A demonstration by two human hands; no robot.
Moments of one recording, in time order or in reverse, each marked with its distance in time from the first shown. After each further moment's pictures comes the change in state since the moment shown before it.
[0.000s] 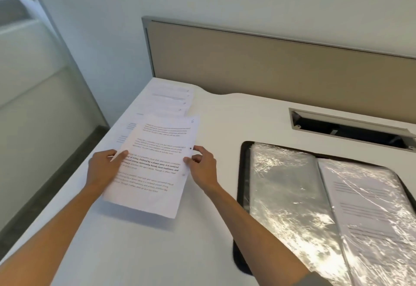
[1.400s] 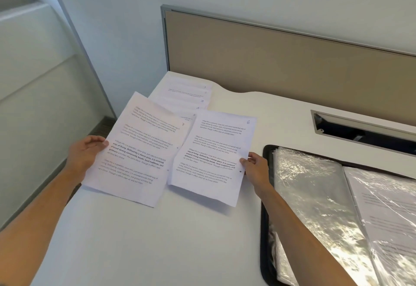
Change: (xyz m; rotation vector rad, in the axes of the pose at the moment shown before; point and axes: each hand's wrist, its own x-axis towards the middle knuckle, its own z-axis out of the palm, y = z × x) left_hand 0.093 -0.068 -0.063 -0.373 -0.003 -0.149; right_hand 0.045 0.033 -0.063 -0.034 0.245 0.173
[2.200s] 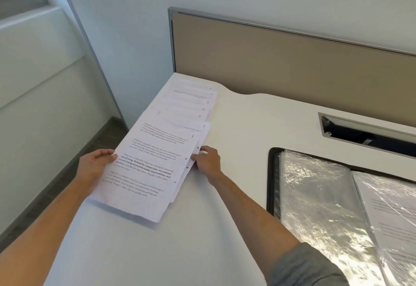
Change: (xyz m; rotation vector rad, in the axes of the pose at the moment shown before) left_hand -0.019 -0.020 0.000 -0.062 -0.026 -0.162; right_hand -0.015 -0.030 0.134 -0.099 -0.238 0.074
